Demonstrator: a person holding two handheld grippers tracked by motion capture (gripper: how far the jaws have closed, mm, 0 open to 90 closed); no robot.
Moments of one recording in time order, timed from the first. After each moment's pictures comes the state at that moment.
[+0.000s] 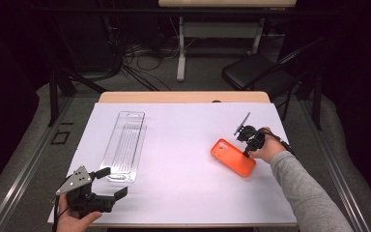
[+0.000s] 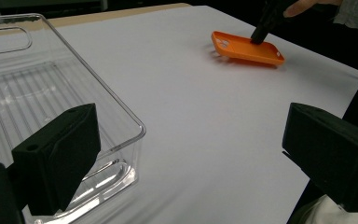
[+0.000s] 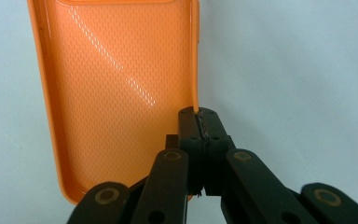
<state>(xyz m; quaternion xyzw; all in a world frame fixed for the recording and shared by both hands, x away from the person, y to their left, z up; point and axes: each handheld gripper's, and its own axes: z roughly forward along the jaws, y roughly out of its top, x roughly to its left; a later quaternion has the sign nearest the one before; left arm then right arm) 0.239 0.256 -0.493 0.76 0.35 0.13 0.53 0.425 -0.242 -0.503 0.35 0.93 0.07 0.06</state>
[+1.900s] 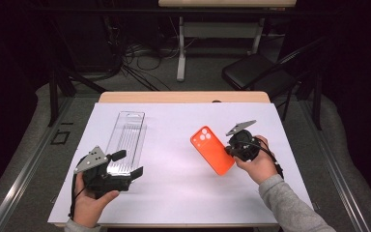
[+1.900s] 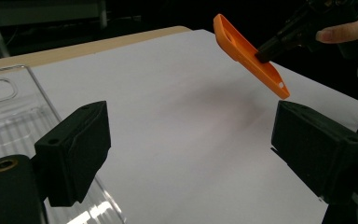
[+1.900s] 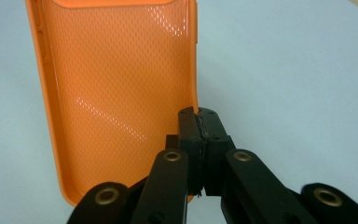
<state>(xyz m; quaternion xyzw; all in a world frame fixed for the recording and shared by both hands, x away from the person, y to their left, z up) 0.275 0.209 -0.457 0.76 0.34 0.14 0.54 0.356 -0.195 -0.456 0.38 0.87 0.27 0.17</state>
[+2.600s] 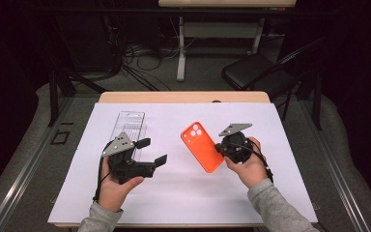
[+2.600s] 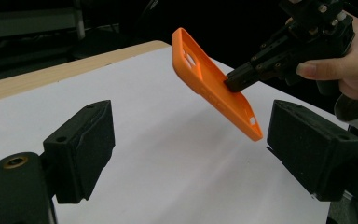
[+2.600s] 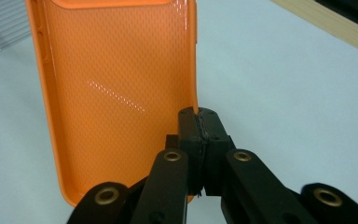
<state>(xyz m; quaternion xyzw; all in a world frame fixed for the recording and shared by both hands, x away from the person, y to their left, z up) 0.302 0.152 -0.438 0.76 0.31 0.12 0.56 0.345 -0.172 -0.452 0.38 0.84 0.33 0.19</state>
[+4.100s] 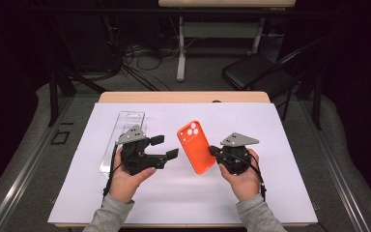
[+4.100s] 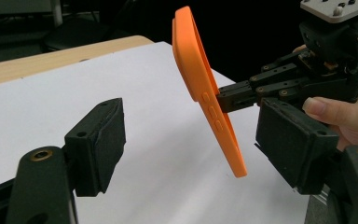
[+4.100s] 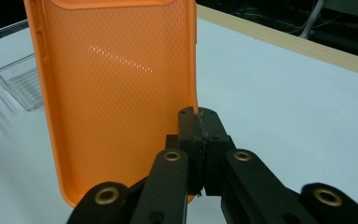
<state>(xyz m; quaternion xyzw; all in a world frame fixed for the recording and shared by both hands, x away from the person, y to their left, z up) 0.317 0.129 -0.435 0.76 0.32 0.07 0.56 0.316 -0.164 -0.464 0.39 0.78 0.44 0.21</state>
